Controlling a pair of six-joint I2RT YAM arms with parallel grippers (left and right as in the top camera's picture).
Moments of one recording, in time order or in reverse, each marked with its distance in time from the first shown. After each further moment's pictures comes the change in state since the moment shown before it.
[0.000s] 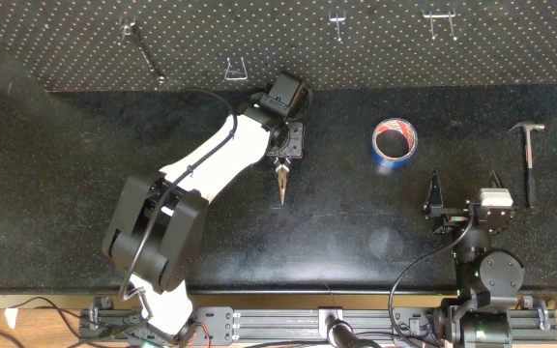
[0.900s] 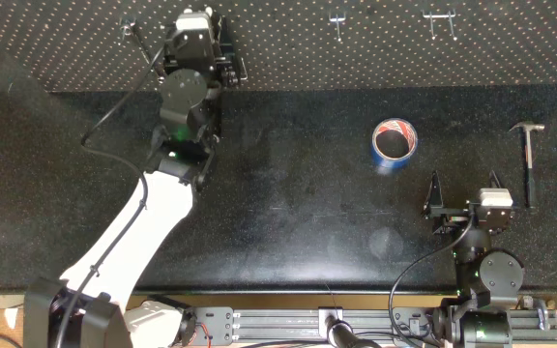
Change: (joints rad) left arm 0.191 -0.518 -0.383 1.120 -0.303 0.367; right arm 0.000 0.001 0.001 0.000 0.000 0.000
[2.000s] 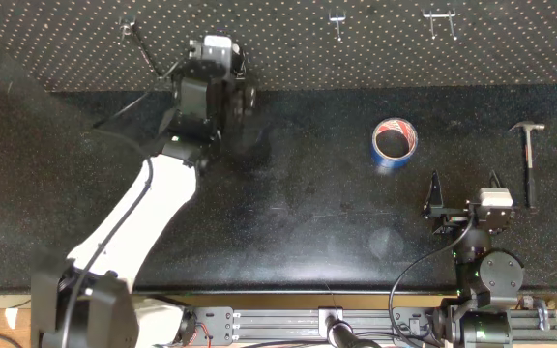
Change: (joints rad) left arm 0.023 0.085 0.072 -0.525 0.078 0.011; right arm 0.000 0.000 0.000 0.000 0.000 0.000
